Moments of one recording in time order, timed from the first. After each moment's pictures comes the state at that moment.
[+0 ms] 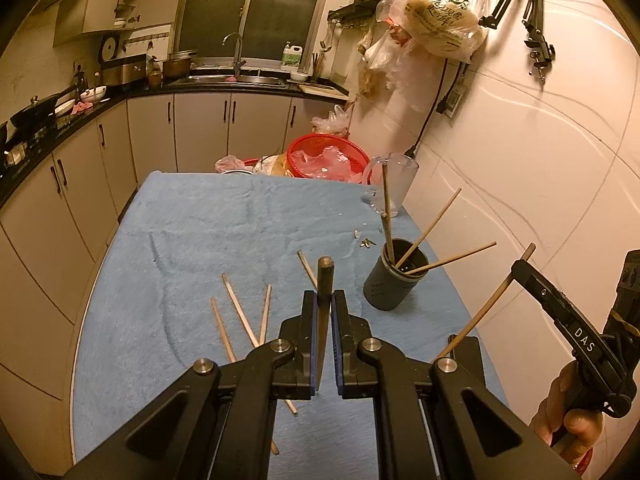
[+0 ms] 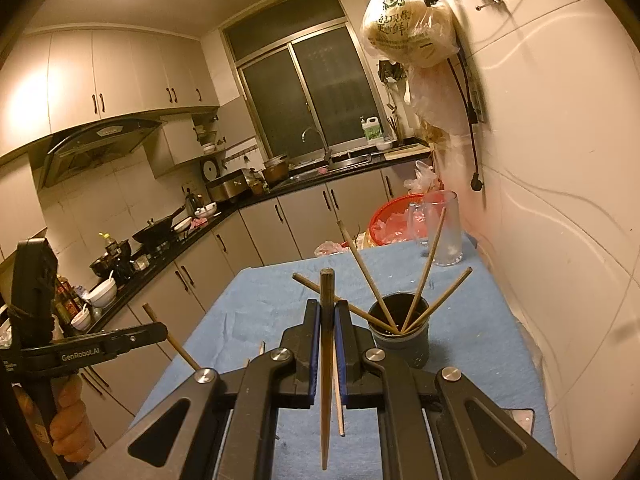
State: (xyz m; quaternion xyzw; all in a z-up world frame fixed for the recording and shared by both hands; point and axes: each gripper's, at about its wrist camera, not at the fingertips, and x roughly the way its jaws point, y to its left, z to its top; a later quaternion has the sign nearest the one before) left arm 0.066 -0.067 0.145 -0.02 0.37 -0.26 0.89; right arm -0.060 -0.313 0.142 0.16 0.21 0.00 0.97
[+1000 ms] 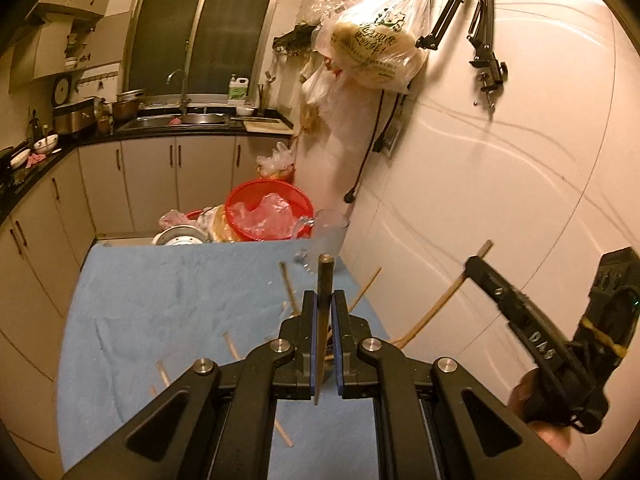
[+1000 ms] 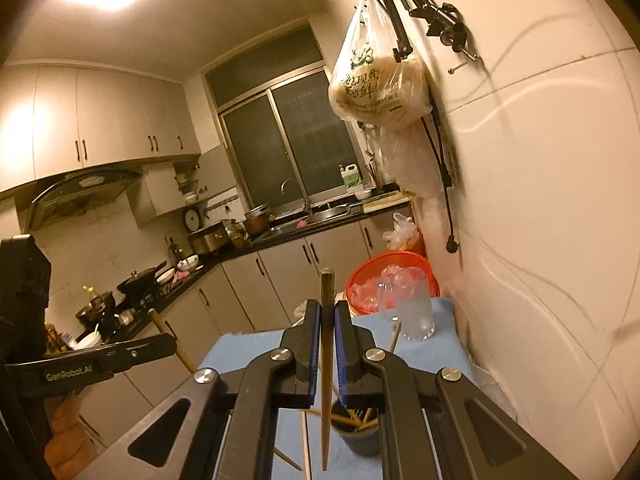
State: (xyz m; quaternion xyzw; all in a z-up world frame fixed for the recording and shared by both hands) left arm 0.097 -0.171 0.238 -0.01 0.32 -0.33 0.89; right arm -0.023 -0.379 0.223 0.17 0.13 -0.05 0.98
